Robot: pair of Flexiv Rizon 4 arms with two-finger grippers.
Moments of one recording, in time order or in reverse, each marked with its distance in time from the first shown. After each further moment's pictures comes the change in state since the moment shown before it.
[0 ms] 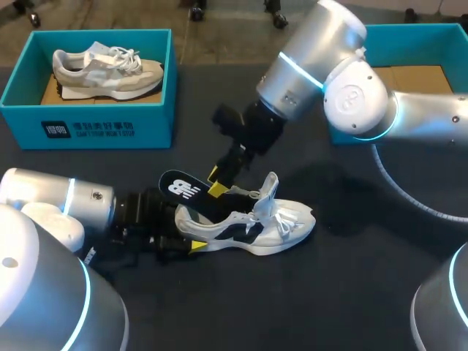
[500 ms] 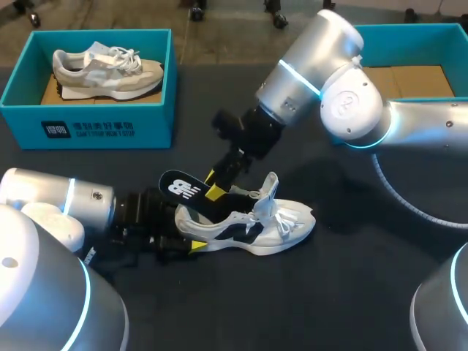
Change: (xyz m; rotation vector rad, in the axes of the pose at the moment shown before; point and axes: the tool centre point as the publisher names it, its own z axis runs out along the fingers) left arm 0.000 0.000 0.000 0.000 0.000 0.000; right arm -0.005 0.000 0.014 -0.037 0.045 -0.021
